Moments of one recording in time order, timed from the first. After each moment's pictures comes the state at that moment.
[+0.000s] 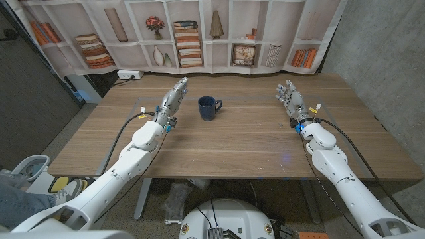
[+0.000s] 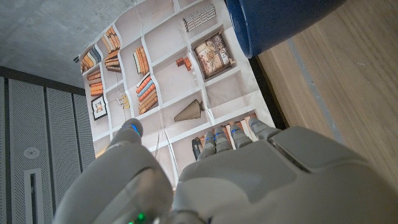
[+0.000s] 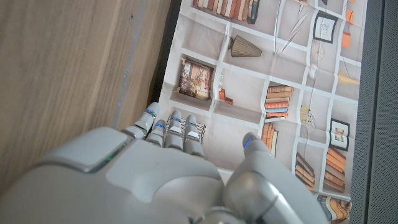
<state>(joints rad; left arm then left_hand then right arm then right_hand) 0.90 0.55 0.40 -1.43 -0.51 -0.38 0.01 0.35 -0.12 0.37 -0.01 0.30 -0.09 0.00 0.21 0.18 -0.06 -0.05 0.21 0.19 -0.11 -0.03 0.19 0.17 -0.10 -0.04 0.20 0.17 -0.98 -0.36 -0.11 -1.41 0.49 0.21 0.16 0.11 -0.01 0.35 0.02 0.21 0.19 0.06 0.19 0.18 0.14 0.10 0.22 0.18 -0.04 0.03 0.20 0.18 -0.05 -0.04 0.57 0.17</state>
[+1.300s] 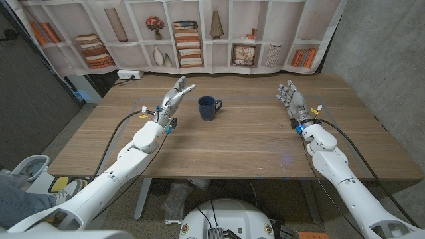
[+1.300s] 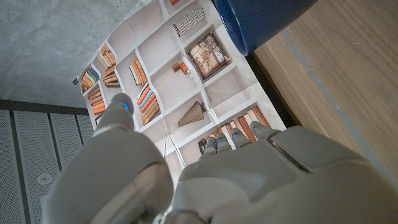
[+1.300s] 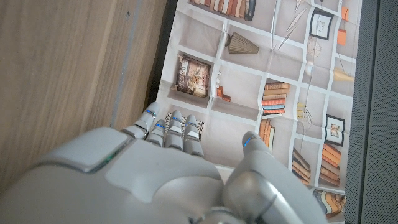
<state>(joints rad) 0.91 0.59 0.42 -1.49 -0.37 -0.36 0.12 0.52 -0.18 0.33 -0.14 0.31 -0.17 -0.02 0.19 0.19 -0.17 -0.03 0.19 0.19 -0.17 0.00 0.18 0.18 -0.16 -0.03 0.19 0.17 -0.98 -0.36 -0.10 -1.41 0.51 0.23 0.16 0.12 0.00 0.34 0.01 0.20 0.19 0.06 0.19 0.18 0.14 0.10 0.22 0.18 -0.03 0.03 0.20 0.18 -0.04 -0.04 0.55 0.17</state>
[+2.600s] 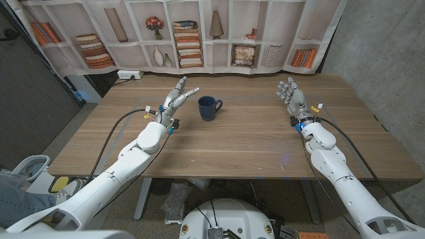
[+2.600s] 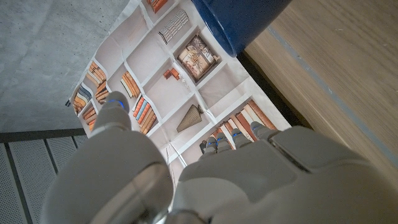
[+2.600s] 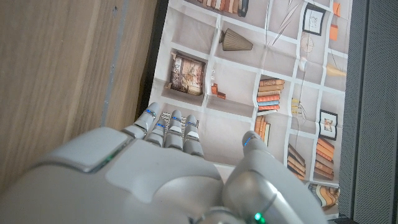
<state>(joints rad) 0.92 0.61 0.44 -1.55 -0.23 -0.27 0.24 0.53 -0.19 0.28 -0.15 0.31 -0.17 -0.02 0.19 0.19 -0.17 -0.02 0.20 0.20 -0.17 0.00 0.18 0.18 -0.17 -0.03 0.19 0.17 -0.96 -0.34 -0.10 -1.38 0.52 0.26 0.18 0.13 0.01 0.33 0.00 0.20 0.19 0.05 0.19 0.18 0.14 0.10 0.22 0.18 -0.03 0.03 0.20 0.18 -0.04 -0.03 0.54 0.17</state>
